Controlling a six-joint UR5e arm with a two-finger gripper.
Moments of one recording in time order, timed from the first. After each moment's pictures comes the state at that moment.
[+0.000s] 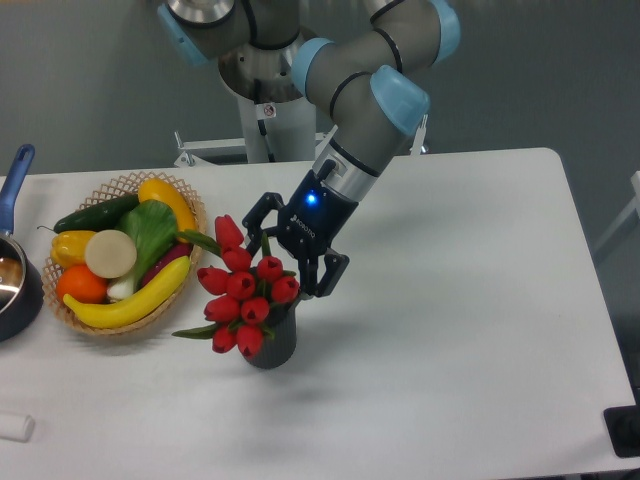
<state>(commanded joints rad) 2.56 -1.77 -1.91 -0.81 0.71 1.27</state>
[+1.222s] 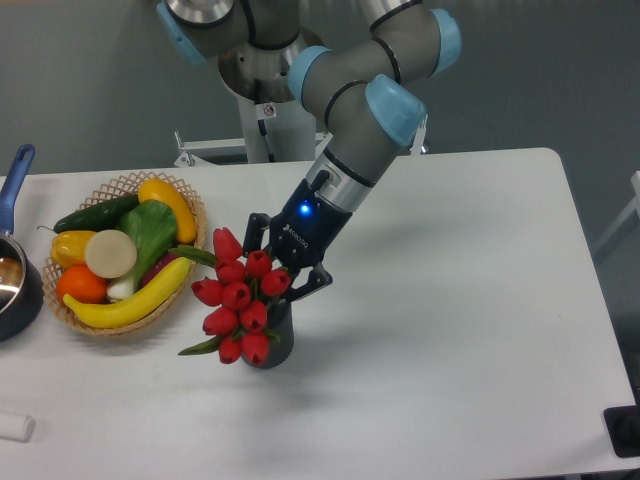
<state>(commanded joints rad) 2.56 -1.77 -1.89 -0.81 0.70 1.25</state>
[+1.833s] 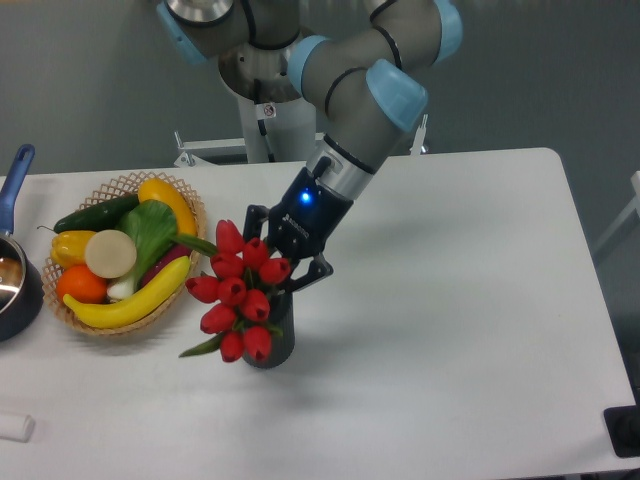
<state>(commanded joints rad) 2.56 -1.69 -1.87 -0.81 0.65 1.14</state>
